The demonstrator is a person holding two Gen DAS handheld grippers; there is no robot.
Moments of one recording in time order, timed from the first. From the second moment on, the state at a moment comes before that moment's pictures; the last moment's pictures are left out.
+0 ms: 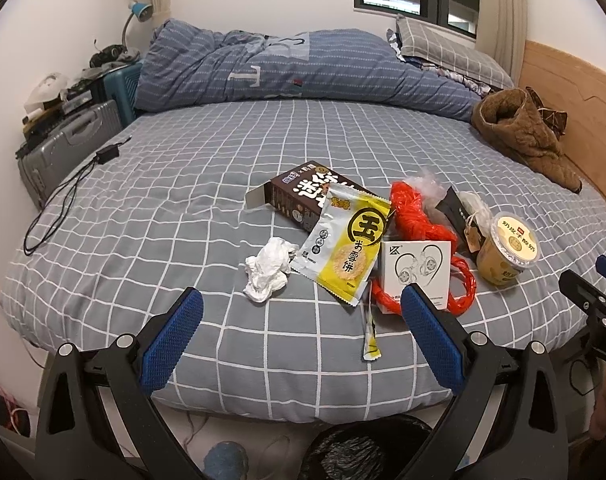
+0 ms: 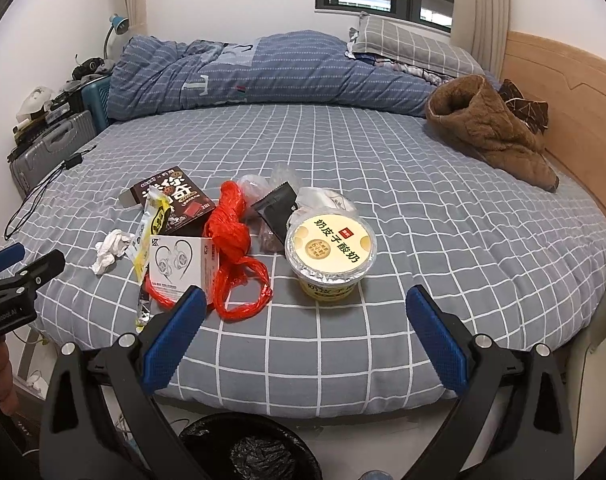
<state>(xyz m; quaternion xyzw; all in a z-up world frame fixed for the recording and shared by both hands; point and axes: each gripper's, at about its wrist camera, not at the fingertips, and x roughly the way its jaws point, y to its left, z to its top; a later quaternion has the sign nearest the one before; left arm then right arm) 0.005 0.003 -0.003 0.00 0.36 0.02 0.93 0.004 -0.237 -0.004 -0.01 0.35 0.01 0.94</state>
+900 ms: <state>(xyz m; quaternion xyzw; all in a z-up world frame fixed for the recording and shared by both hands) 0.005 -0.002 0.000 0.01 0.36 0.01 0.93 0.003 -0.234 -0.003 -0.01 0.35 0.02 0.94</state>
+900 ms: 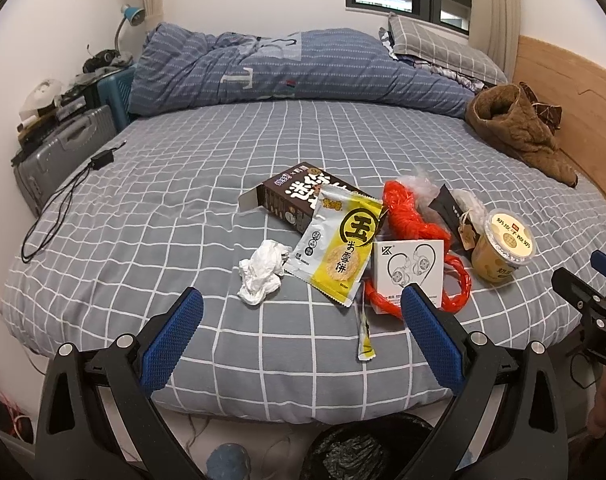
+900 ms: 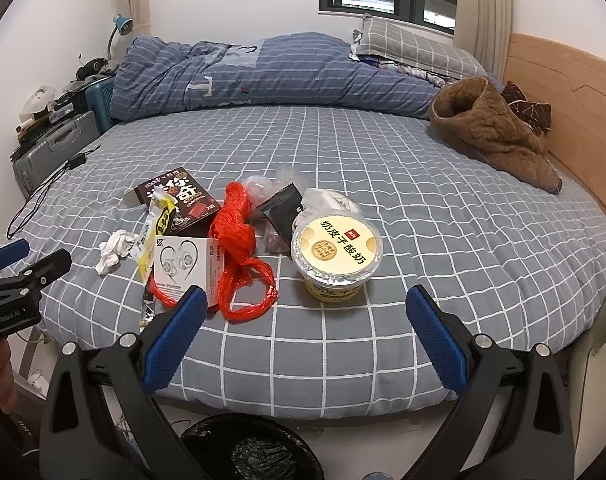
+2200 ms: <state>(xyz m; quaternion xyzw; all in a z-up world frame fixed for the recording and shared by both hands) 0.035 -0.045 -0.024 -0.01 0.39 -0.02 0.92 0.051 -0.250 -0.020 -0.03 0.36 -0.02 0.93</state>
